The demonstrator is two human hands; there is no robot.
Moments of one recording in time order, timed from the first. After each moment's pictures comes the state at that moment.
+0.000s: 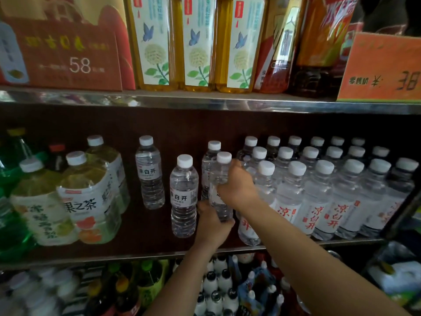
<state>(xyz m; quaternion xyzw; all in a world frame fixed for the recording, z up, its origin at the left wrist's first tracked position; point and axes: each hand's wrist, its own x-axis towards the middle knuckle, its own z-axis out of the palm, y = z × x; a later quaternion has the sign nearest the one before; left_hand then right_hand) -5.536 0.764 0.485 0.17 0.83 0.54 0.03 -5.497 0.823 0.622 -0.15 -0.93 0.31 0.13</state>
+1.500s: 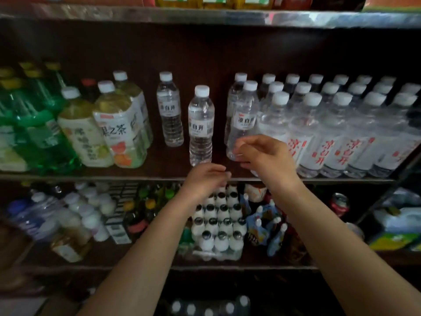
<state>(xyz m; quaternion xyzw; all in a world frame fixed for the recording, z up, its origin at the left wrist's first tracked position) -5.433 0.684 0.527 0.06 0.76 0.62 0.18 -5.376 0.811 0.584 -0.09 -0.76 0.62 0.16</state>
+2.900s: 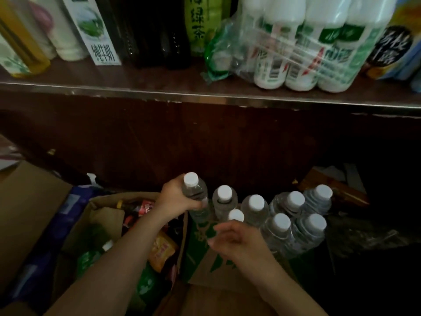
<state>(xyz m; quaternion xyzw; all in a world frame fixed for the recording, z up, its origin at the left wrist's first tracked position) -5.360 0.508 -0.096 0.00 0.89 0.44 0.14 -5.233 0.679 -0.038 -0.16 -0.70 0.64 -0.26</state>
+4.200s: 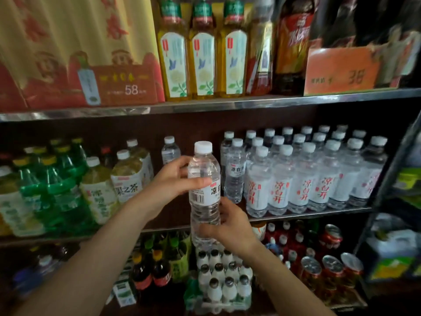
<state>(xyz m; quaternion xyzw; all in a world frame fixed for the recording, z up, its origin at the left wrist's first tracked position) -5.435 0.613 0.657 0.27 0.74 0.60 0.11 -5.363 0.758 0.567 -0.02 -0.79 0.60 0.10</state>
